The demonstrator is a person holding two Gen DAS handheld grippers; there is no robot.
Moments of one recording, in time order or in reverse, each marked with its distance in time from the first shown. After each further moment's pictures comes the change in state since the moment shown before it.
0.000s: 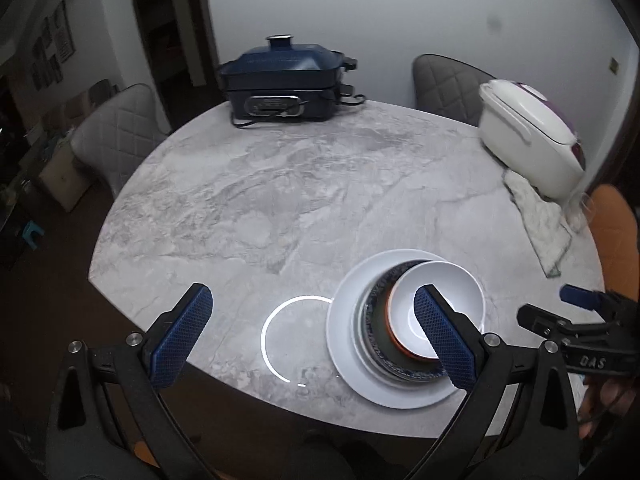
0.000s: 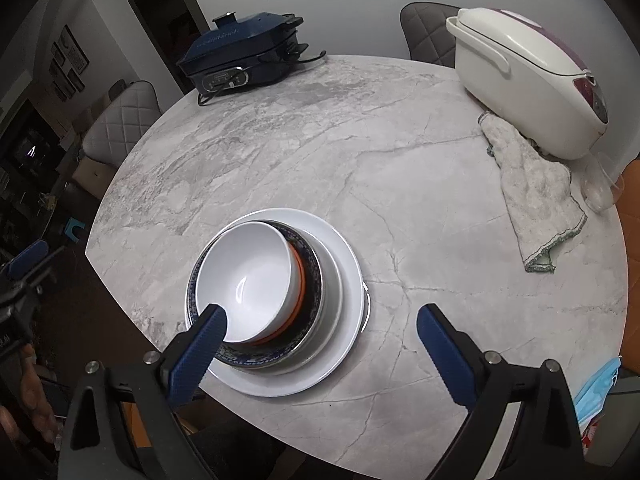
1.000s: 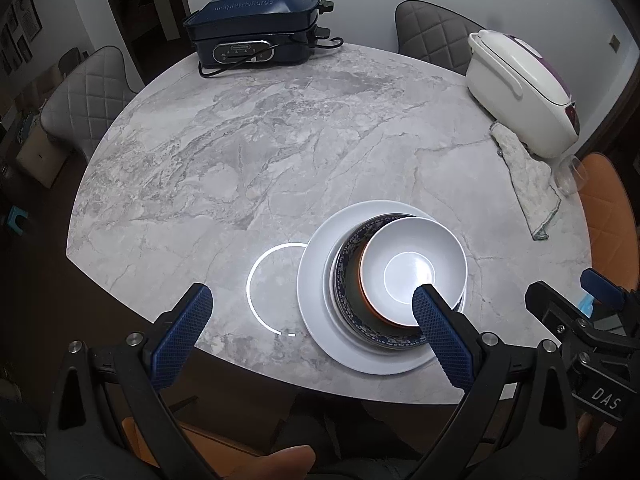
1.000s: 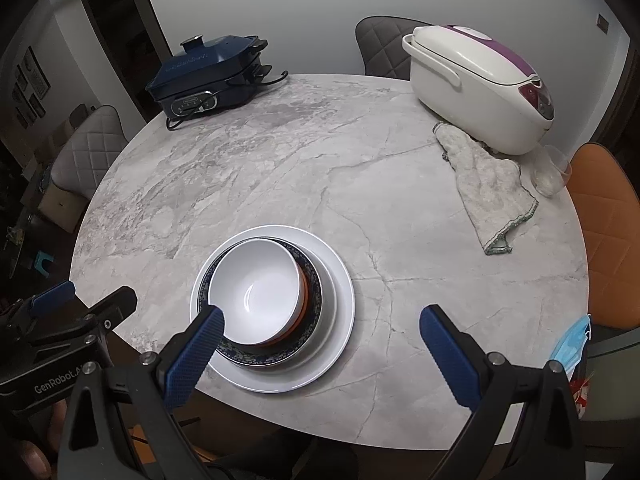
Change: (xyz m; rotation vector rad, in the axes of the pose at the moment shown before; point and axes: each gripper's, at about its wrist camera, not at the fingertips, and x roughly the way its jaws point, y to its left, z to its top) left arm 0.032 -0.025 0.012 0.050 0.221 -0.106; right arm -0.039 0.033 -0.001 0.104 -0.033 -0.153
